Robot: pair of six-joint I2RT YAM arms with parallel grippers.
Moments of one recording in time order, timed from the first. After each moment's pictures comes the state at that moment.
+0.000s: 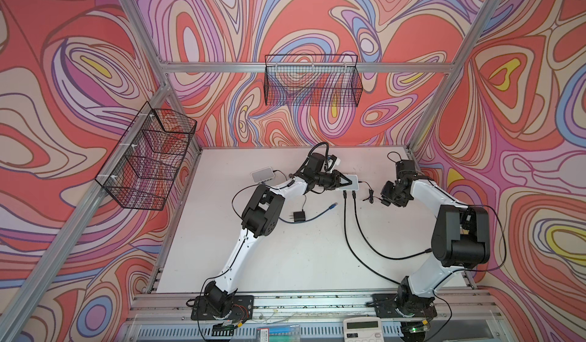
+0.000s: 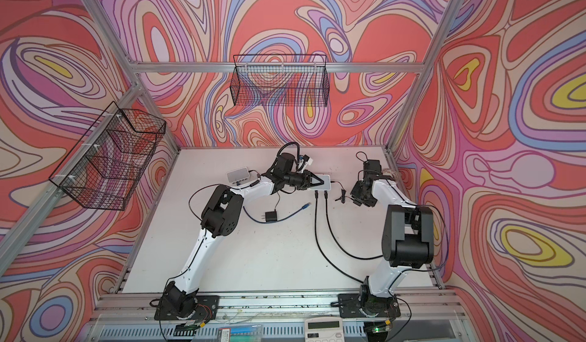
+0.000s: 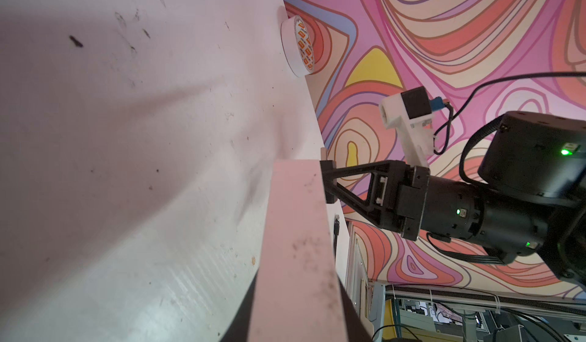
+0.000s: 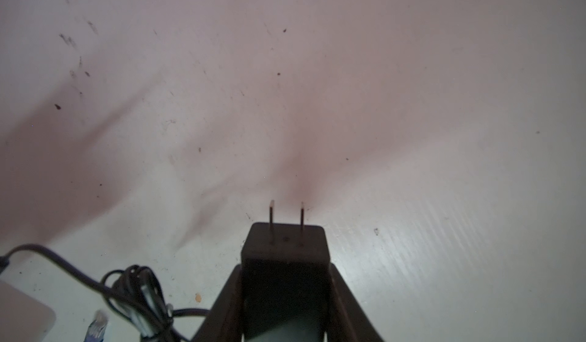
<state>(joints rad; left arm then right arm) -0.62 2.55 2.02 0.07 0.87 -0.87 -0.12 1.71 1.17 -0.62 -0.01 0.48</state>
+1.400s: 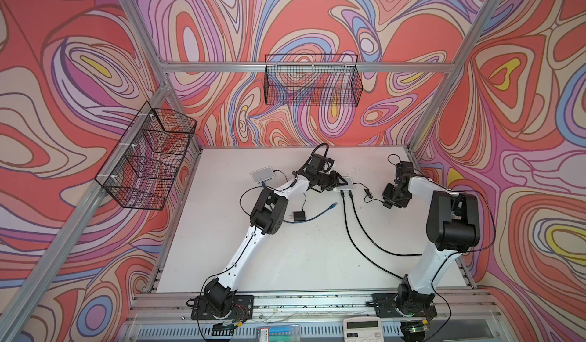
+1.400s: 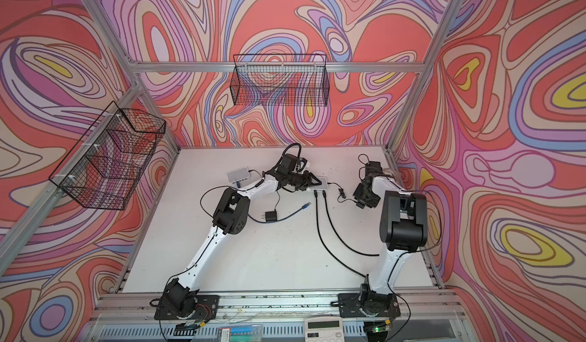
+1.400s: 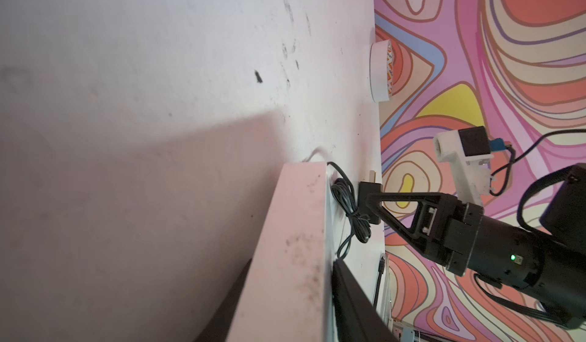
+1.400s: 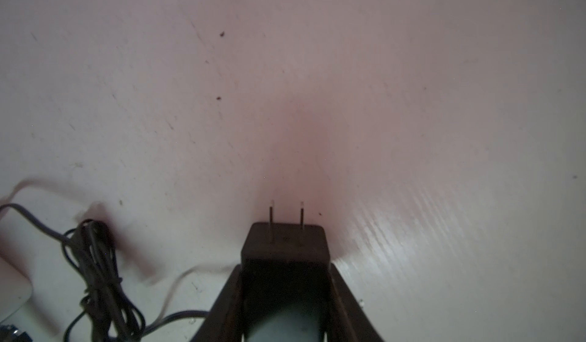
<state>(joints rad) -0.59 2.75 2.33 -0.26 0.73 -0.83 -0.16 1.88 1.22 -0.59 0.01 0.46</state>
